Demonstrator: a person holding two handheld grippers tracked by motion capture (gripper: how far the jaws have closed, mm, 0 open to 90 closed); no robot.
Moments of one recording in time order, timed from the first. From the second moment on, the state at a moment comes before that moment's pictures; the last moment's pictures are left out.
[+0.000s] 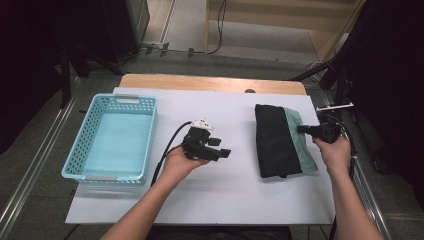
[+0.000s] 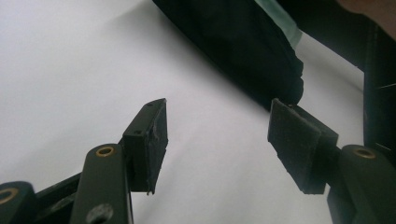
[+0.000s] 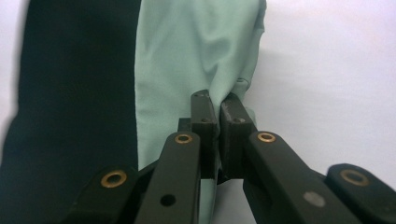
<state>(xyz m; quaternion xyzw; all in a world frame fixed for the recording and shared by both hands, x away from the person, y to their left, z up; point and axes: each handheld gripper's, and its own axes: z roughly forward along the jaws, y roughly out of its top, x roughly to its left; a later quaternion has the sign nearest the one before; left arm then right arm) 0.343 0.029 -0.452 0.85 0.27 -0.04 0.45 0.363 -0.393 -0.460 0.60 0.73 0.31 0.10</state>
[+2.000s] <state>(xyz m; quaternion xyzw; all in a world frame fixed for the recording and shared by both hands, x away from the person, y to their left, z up) 0.338 0.028 -0.454 0.86 0.24 -0.03 0.45 0.366 -0.389 -0.486 0.61 0.72 0.30 0.12</state>
